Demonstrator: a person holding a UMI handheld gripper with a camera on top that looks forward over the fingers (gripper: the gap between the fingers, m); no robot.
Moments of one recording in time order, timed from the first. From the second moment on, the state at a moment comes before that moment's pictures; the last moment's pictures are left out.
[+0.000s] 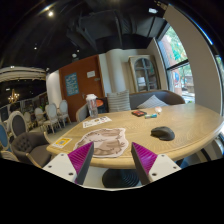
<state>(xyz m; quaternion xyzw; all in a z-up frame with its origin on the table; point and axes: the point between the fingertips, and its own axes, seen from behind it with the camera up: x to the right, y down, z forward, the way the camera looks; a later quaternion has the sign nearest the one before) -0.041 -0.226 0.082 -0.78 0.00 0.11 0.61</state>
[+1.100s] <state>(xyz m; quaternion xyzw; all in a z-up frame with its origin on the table) 0.216 -0.024 -0.007 -0.88 0.05 -0.07 0.47</state>
